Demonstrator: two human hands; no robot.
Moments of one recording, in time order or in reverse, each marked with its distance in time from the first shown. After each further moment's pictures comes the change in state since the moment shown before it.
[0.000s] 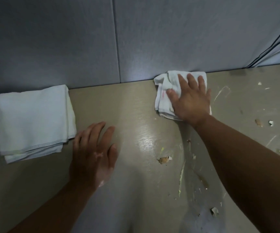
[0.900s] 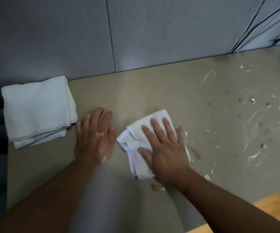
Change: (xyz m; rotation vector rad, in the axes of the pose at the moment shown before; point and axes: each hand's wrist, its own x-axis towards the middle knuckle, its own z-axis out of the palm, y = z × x) left_hand -0.001 0.000 -0.001 0.033 -0.032 -0.031; right_hand -0.215 -0.034 0.044 -0.067 0.032 -0.315
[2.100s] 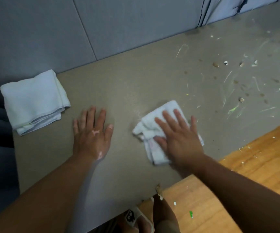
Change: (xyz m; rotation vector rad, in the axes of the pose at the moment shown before) left_hand -0.066 0.017 -0.012 0.044 -0.306 -0.033; right_hand -0.102 0.032 0.004 -0.013 0.015 0.127
